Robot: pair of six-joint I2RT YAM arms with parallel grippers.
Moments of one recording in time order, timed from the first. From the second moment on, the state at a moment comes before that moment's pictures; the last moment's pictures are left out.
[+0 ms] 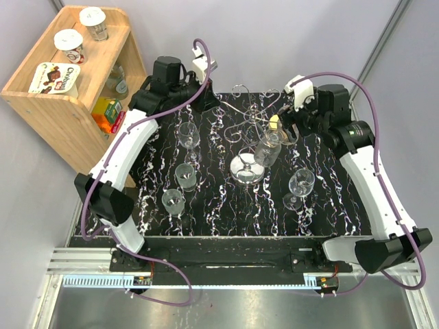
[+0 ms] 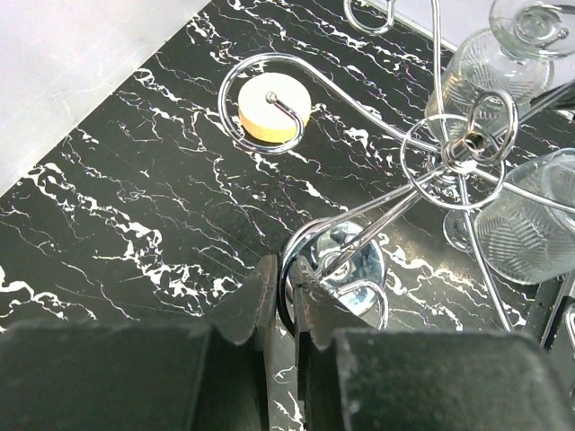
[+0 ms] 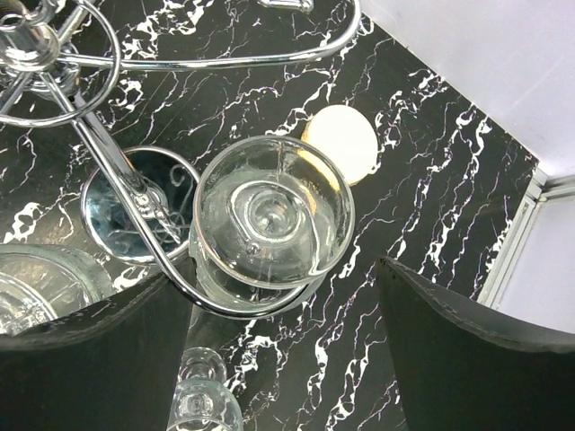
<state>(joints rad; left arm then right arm) -0.41 1.73 1.93 -0.63 0.59 0.14 0.29 1.29 1.53 -0.76 -0.11 -0.37</state>
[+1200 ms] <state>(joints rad) -0.45 1.58 1.78 -0.63 0.50 0.09 0.24 1.45 1.68 -0.75 -0.07 -0.44</state>
